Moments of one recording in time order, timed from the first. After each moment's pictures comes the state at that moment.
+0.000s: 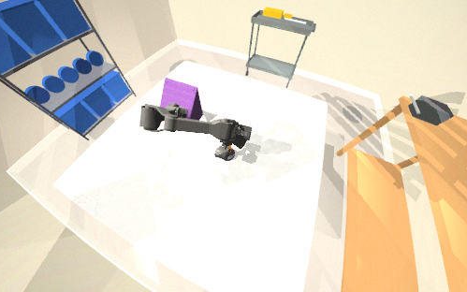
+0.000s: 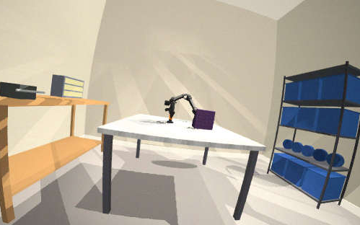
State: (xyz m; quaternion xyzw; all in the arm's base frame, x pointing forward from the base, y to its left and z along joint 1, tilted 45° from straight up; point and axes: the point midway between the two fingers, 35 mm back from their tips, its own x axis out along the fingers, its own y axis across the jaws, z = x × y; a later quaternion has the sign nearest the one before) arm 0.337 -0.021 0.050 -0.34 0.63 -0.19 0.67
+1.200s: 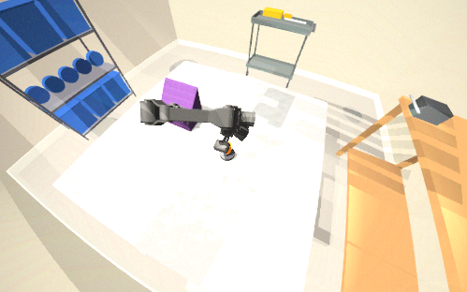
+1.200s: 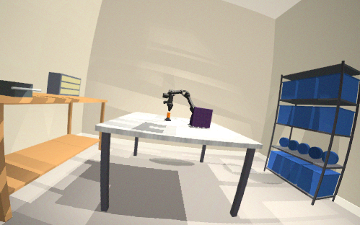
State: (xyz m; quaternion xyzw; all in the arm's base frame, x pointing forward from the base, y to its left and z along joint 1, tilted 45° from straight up) arm 0.330 0.025 0.096 -0.34 0.64 -0.19 0.66
